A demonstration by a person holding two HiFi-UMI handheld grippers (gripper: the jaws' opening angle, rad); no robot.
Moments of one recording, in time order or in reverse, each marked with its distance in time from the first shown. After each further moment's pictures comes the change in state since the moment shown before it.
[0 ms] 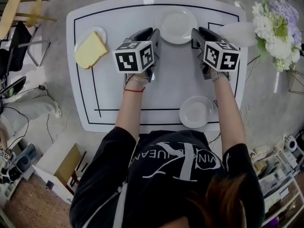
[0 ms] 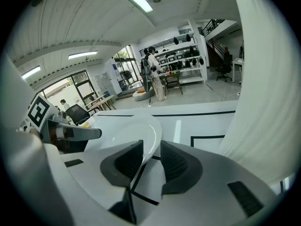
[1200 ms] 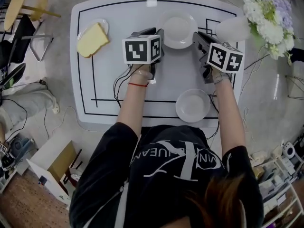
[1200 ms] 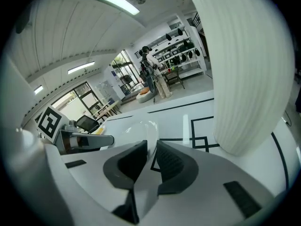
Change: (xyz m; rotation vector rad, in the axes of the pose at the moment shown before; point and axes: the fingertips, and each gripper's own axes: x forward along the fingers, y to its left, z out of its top) left arm -0.014 -0.024 -0.020 0.015 0.093 0.080; right arm -0.038 0.014 -0.023 0.153 0.018 0.099
